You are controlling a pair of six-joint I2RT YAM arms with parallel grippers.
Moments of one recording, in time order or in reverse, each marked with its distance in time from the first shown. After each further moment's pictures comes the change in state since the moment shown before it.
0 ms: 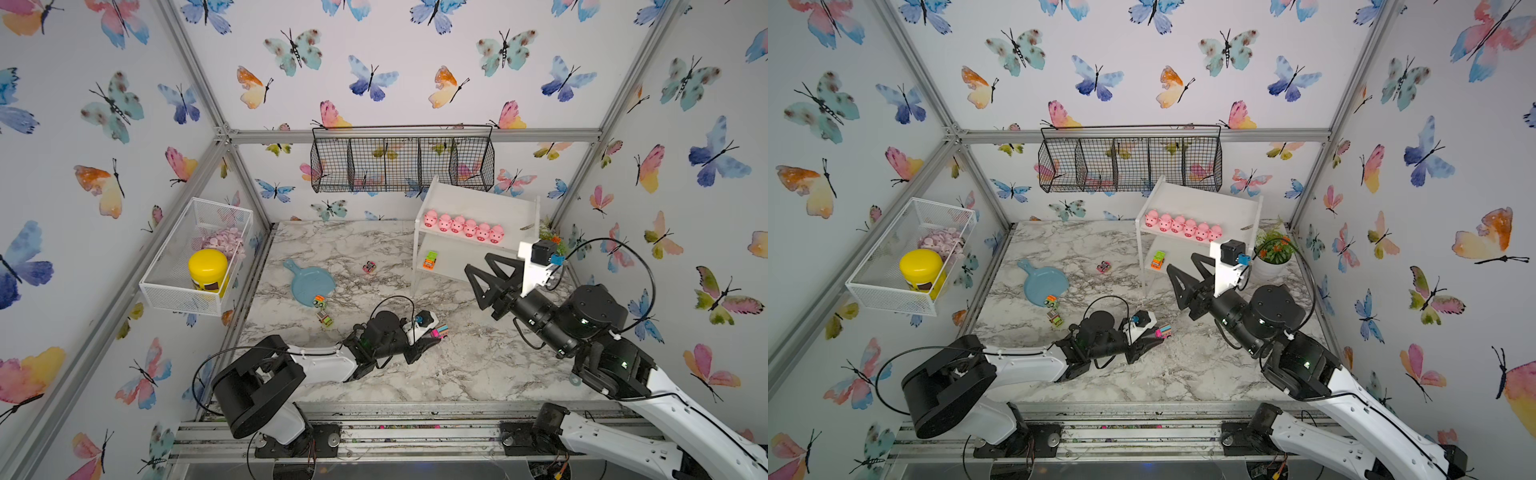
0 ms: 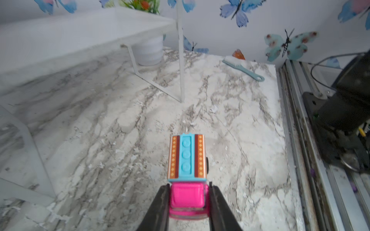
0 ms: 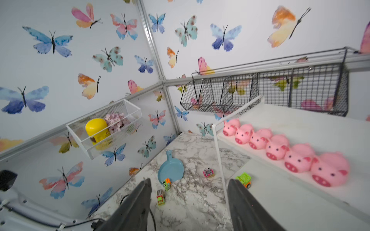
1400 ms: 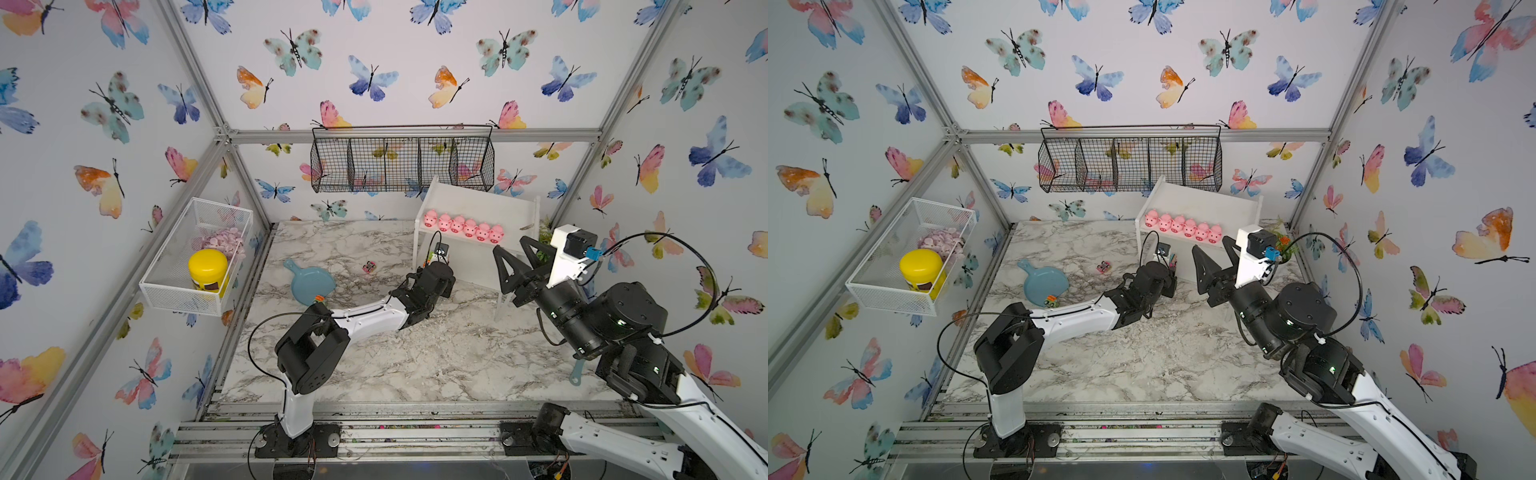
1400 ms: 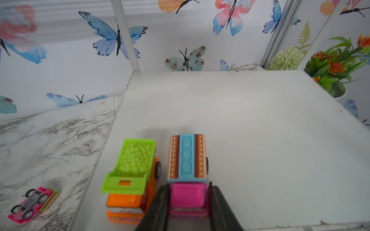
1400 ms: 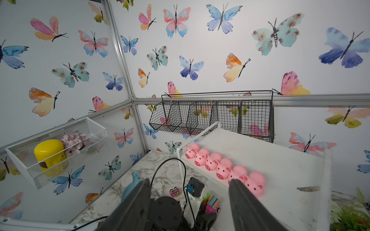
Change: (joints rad) left arm -0.014 0.409 0.751 -0.437 -0.740 -0.319; right arm -0.003 -0.026 0.073 -0.046 0.166 -0.127
